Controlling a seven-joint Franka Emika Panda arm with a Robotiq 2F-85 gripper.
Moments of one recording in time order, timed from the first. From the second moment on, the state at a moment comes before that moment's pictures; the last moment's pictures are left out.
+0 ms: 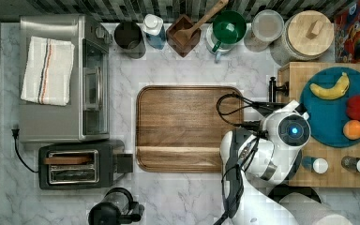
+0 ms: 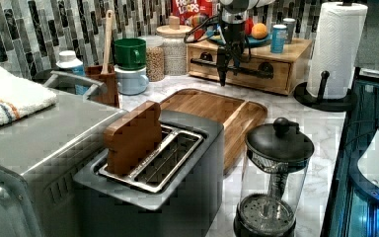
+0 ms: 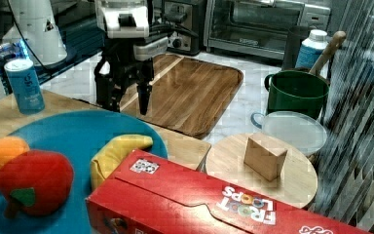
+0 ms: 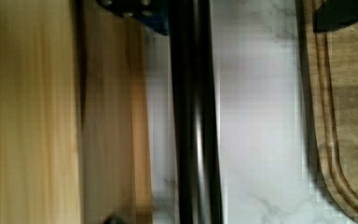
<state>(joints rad) -0.20 0.27 -0.22 -2.31 -0.03 1.06 -1.10</state>
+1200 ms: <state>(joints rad) -0.17 0.20 -0.18 -2.44 -0.03 1.24 -0.82</state>
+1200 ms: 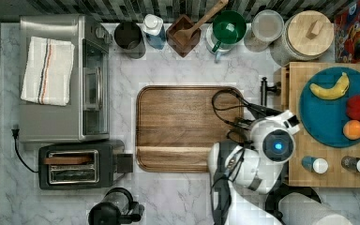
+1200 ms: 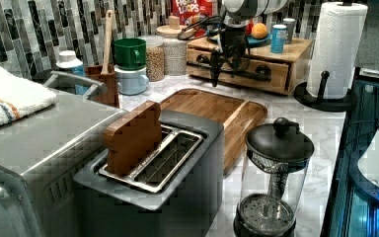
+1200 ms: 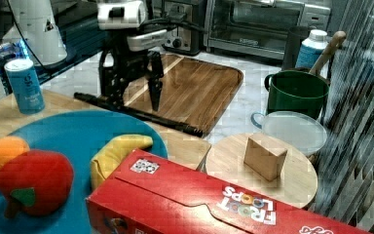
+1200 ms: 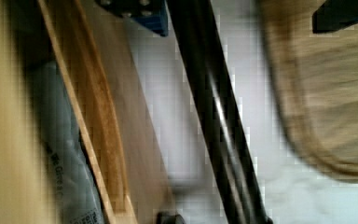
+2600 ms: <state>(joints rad) 0.02 0.15 -0.04 -2.52 -0.06 1.24 -0.65</state>
